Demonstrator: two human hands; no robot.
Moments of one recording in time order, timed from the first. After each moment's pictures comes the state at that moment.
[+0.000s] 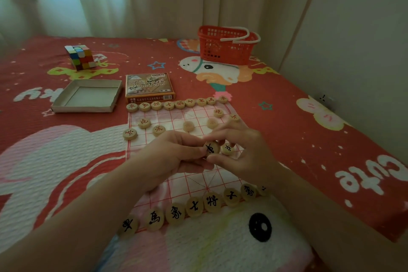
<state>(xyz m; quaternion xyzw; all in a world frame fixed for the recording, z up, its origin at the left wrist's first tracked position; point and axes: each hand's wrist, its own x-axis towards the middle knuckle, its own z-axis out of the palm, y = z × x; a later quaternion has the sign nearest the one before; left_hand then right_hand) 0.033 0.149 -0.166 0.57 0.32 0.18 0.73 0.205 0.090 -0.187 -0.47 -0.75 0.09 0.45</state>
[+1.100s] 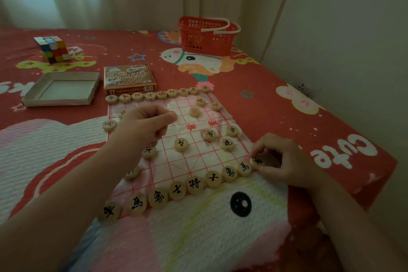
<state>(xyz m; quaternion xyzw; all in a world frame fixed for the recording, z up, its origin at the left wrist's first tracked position) 0.034 0.159 -0.167 0.61 0.40 0.34 0.59 0.287 0.013 -0.205 -0.61 -0.69 0.16 0.35</state>
